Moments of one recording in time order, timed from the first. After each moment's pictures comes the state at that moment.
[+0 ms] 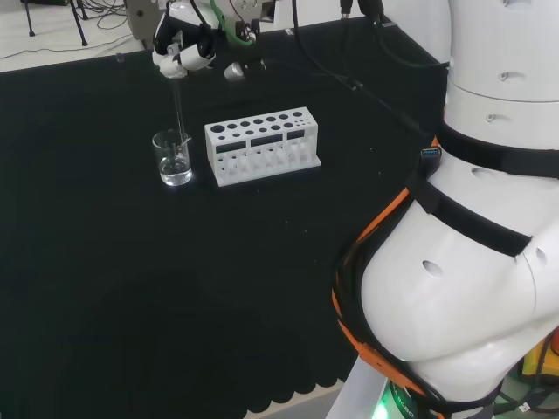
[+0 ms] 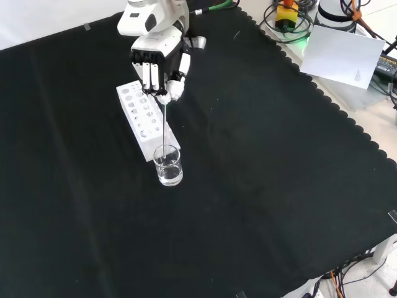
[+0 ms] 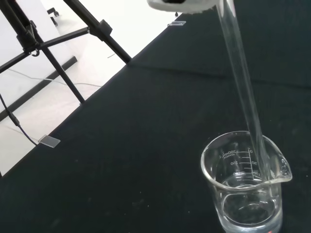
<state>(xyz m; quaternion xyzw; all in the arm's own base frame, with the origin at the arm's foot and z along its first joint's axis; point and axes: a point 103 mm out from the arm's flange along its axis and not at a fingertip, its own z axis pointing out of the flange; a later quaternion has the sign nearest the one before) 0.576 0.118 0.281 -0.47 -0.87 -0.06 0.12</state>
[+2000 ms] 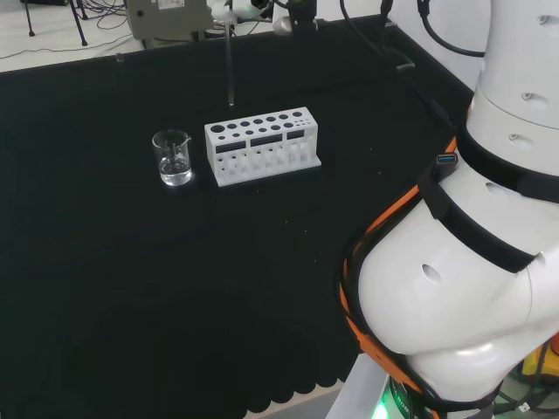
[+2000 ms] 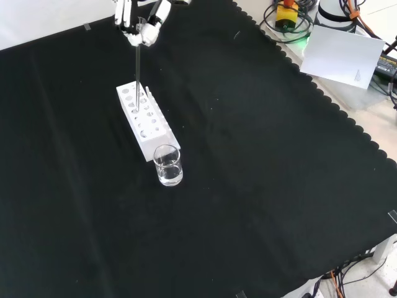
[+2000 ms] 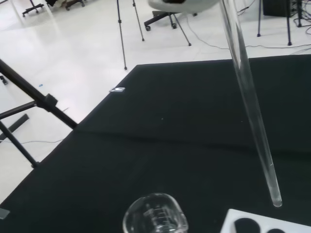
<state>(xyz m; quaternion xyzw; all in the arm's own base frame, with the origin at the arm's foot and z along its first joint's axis) 0.571 0.020 0.354 -0.55 -0.82 -0.11 0.08</state>
